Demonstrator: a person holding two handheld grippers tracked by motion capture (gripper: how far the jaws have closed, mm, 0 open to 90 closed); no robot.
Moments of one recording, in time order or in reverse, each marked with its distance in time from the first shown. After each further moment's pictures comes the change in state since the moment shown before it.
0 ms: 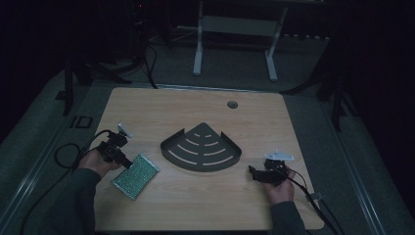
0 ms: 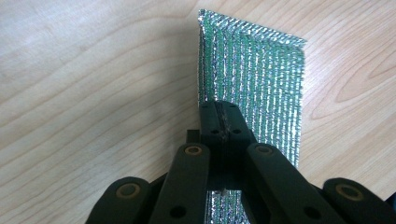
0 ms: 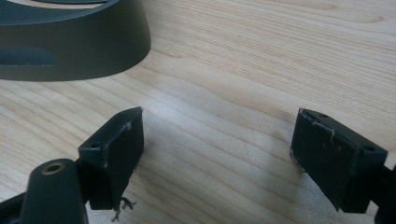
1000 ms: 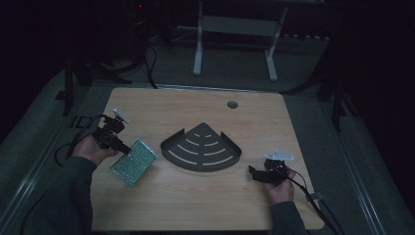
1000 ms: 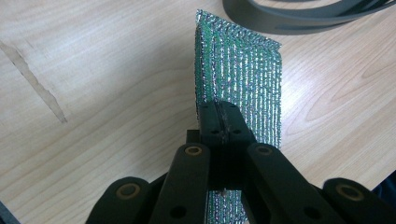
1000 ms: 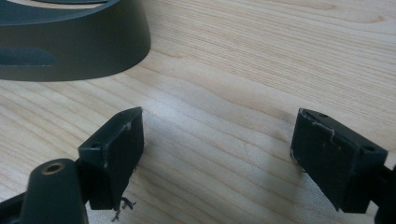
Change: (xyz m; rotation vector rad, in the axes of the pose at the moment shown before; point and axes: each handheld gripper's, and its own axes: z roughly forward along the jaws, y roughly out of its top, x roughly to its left) left arm -0.010 0.019 -0.051 -0.084 0.040 0.053; right arm 0.000 0.000 0.000 0.000 0.000 0.001
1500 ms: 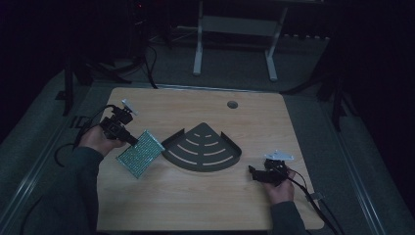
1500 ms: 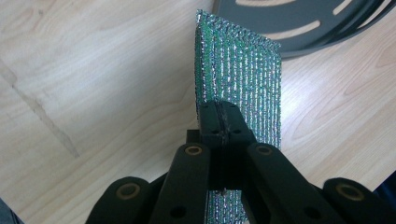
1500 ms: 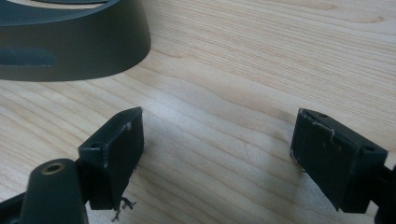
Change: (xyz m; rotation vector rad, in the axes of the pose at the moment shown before) left arm -0.016 0.028 -0.013 -0.024 0.023 0.075; right arm 0.000 0.000 0.000 0.000 0.000 -0.002
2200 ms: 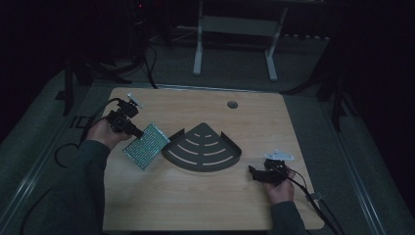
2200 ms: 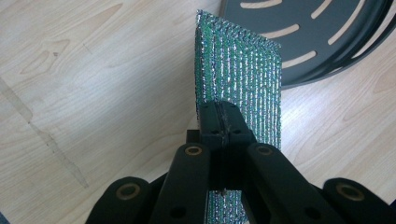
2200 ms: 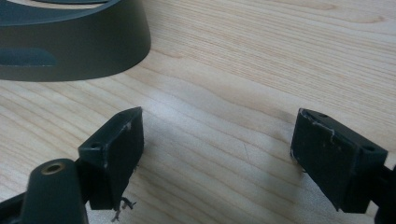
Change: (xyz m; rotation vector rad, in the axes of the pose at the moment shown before) left arm -0.002 0.022 0.000 -0.052 0.021 0.022; right arm 0.000 0.000 0.000 0.000 0.000 0.000
